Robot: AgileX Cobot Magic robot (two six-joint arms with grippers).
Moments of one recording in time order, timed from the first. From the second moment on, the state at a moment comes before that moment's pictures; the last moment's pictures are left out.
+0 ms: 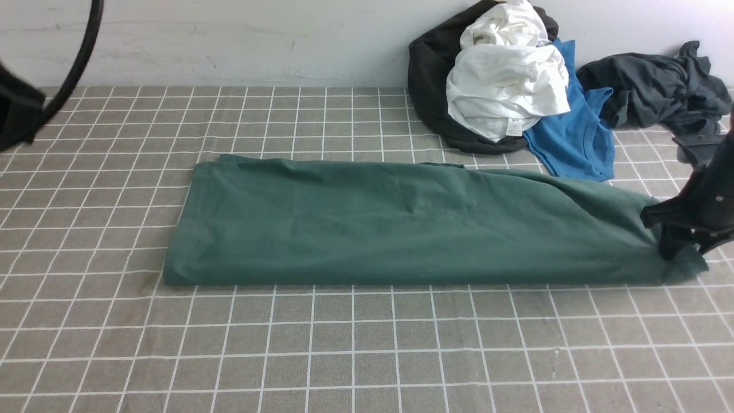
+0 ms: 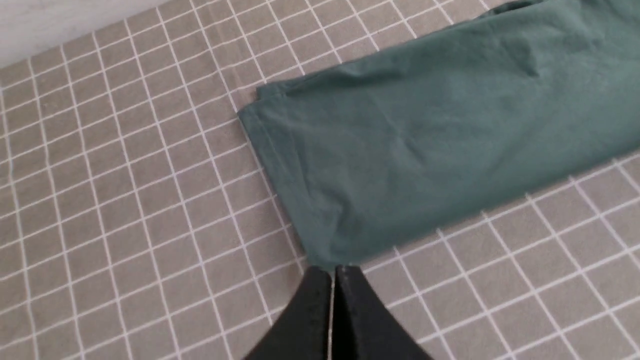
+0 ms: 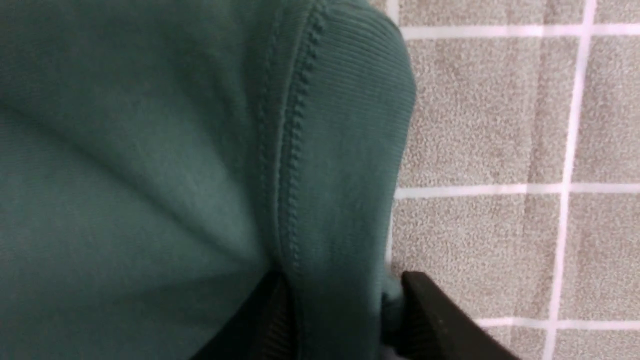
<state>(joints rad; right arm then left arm) -0.14 2.16 -1.60 -0.04 1.03 -0.17 -0.04 1.04 -1.26 -0.17 1.06 0.38</state>
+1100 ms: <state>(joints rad) 0.56 2.10 -1.86 0.53 0.83 -0.25 -0.04 0.90 -0.63 -0.27 0.73 0.21</state>
